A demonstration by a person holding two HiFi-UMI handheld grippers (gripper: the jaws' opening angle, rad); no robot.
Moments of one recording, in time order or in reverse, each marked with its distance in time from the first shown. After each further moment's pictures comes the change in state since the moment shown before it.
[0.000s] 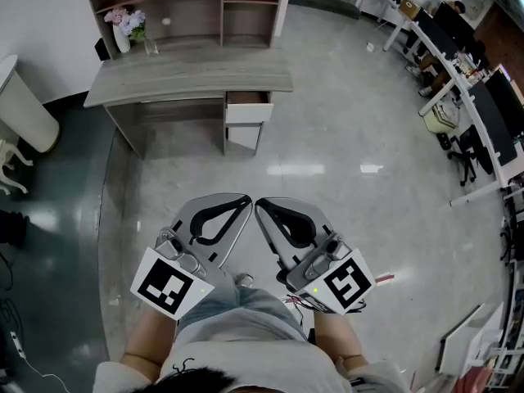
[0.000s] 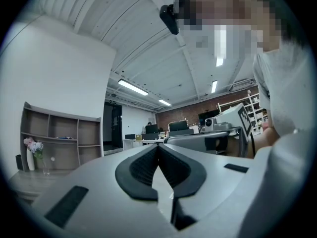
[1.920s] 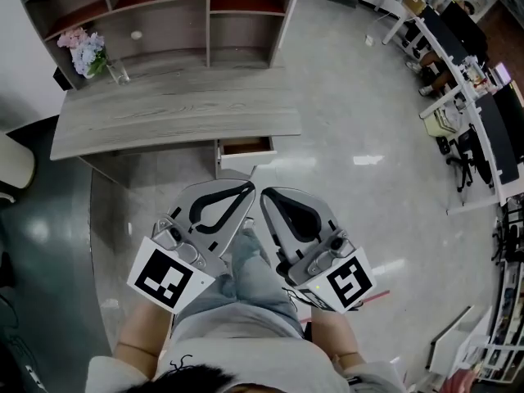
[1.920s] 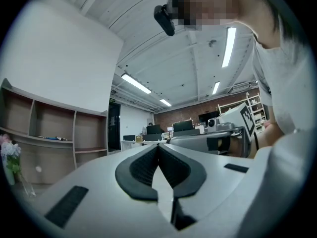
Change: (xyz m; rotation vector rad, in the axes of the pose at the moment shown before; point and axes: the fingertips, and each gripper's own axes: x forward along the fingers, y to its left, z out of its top) left arm 0.184 0.272 -0.041 0.021 -0.014 -0.081; right arm 0.212 -0.248 -0.038 -0.019 0.001 -0.121
